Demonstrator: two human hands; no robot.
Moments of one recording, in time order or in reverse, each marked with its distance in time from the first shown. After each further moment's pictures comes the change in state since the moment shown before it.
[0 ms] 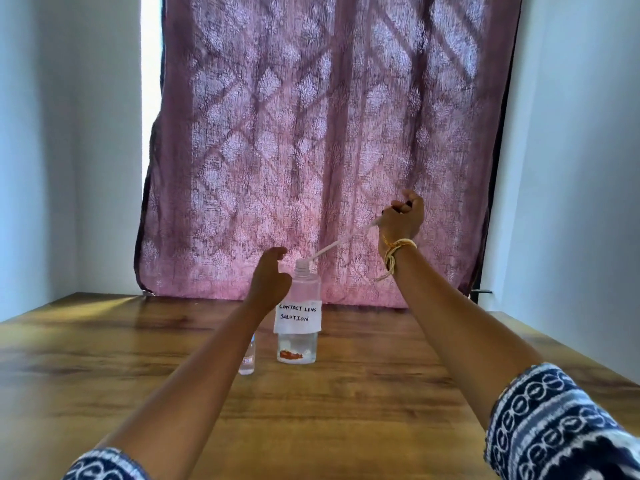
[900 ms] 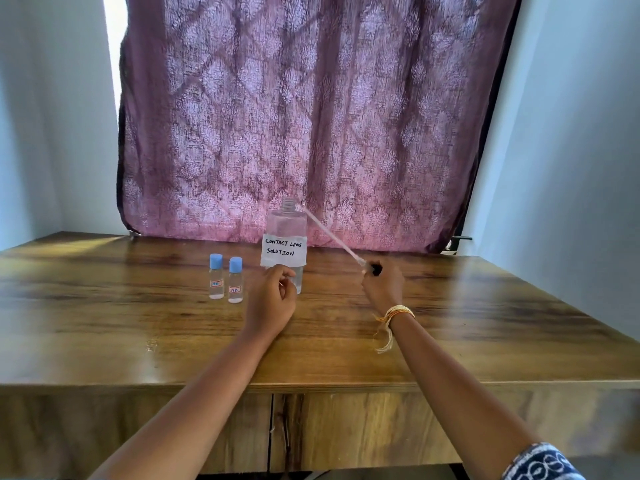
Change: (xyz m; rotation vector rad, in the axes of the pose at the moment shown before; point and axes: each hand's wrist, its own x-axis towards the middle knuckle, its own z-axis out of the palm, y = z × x) left_hand -0.140 -0.040 0.047 0.123 0.128 0.233; right_hand -0.107 0.100 -0.153 -0.807 -0.330 0.096
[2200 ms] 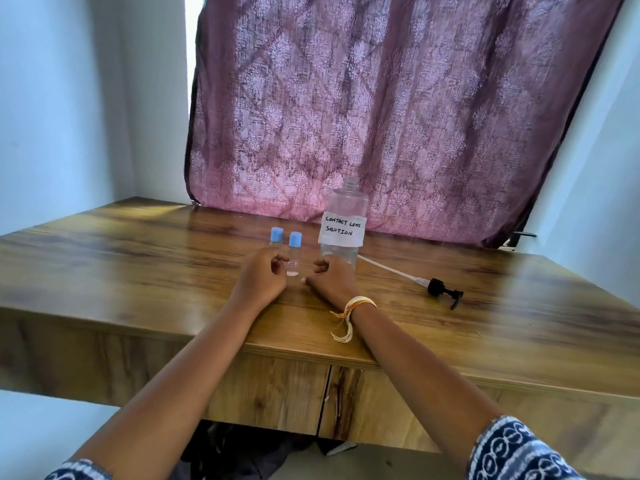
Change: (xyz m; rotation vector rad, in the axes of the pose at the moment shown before) left_hand -0.003 -0.062 -0.089 0.133 -0.050 -0.230; right_hand -0.077 -0.048 0.138 -0.127 -0.523 -0.153
